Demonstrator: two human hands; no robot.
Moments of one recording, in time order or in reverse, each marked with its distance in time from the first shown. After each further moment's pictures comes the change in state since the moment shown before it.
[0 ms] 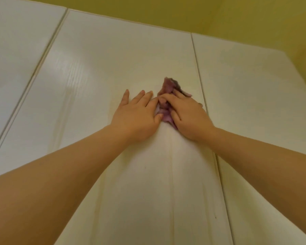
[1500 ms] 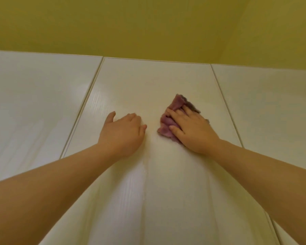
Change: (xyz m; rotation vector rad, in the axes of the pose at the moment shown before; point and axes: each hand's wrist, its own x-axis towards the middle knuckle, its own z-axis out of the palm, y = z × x) left_hand -0.018 -0.084 -0.037 0.100 0.056 -0.178; right_hand 0.058 -0.034 0.011 -0.152 -0.060 0.027
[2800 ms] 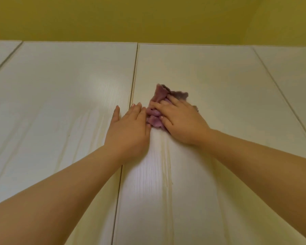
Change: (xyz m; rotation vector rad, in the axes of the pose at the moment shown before) left_hand -0.035 -0.116 0.018 -0.042 -0.011 -0.007; right_hand 0.056 -0.151 0.028 0.222 0.065 -0.066
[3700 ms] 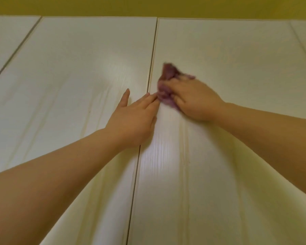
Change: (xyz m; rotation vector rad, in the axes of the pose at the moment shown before) left_hand -0.029 -0.025 -0.005 0.101 -0.034 0.137; right_hand 0.019 -0.007 0.001 -0.069 -0.061 -0.145
